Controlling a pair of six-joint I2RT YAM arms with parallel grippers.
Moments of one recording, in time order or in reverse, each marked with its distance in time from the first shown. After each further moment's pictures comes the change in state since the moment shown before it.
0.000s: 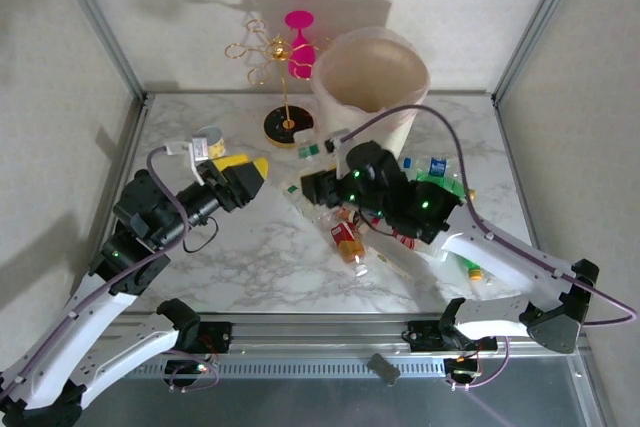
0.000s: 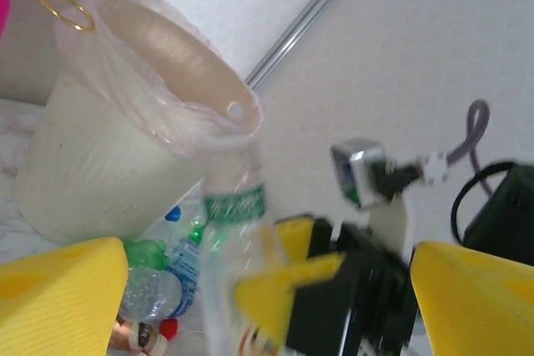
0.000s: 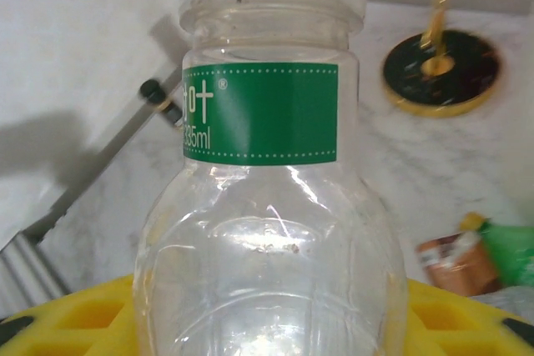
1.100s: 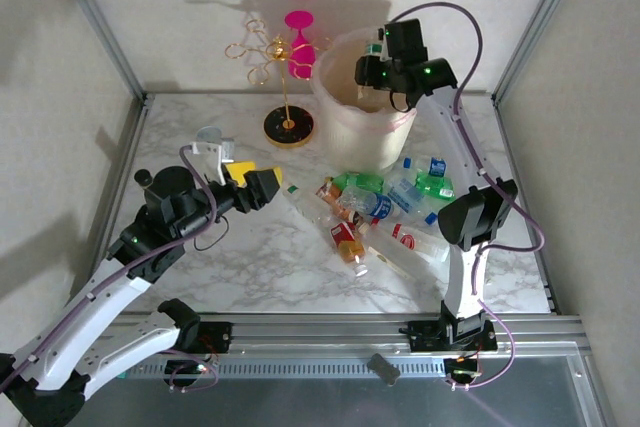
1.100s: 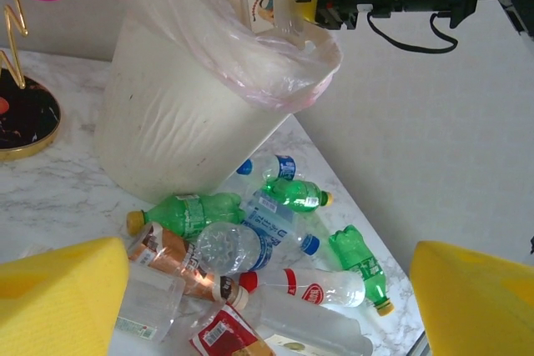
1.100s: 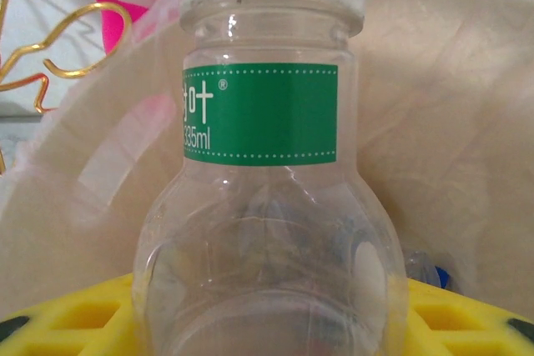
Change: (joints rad) left arm 0.000 0.094 -0.023 -0.079 -0.027 0.139; right arm -0.581 0.771 0.986 -0.396 -0.085 -0.119
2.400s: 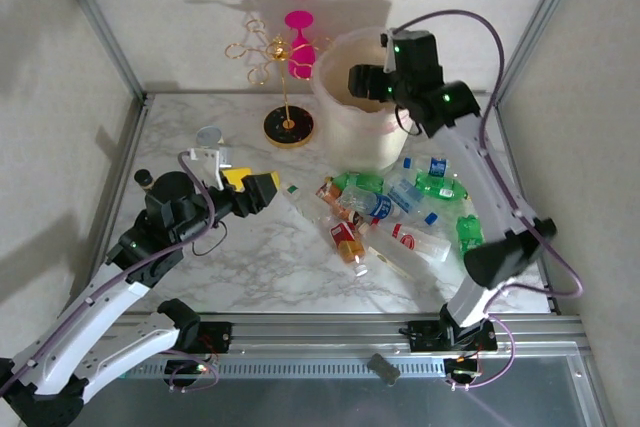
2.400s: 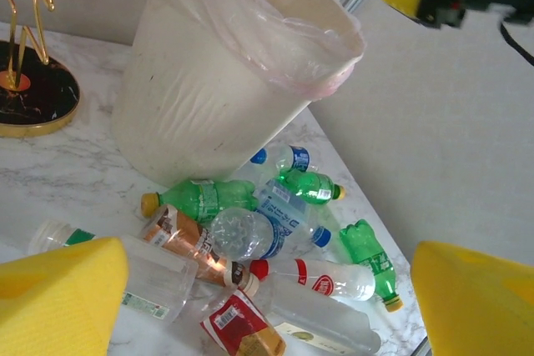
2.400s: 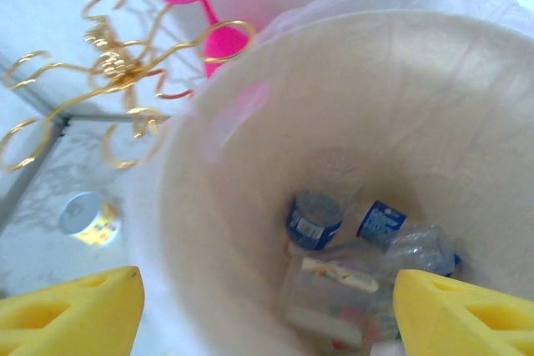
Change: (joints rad) left arm 0.000 -0.041 -0.034 -0.031 -0.030 -0.035; right arm 0.105 -0.375 -0.344 0.118 0.030 -0.011
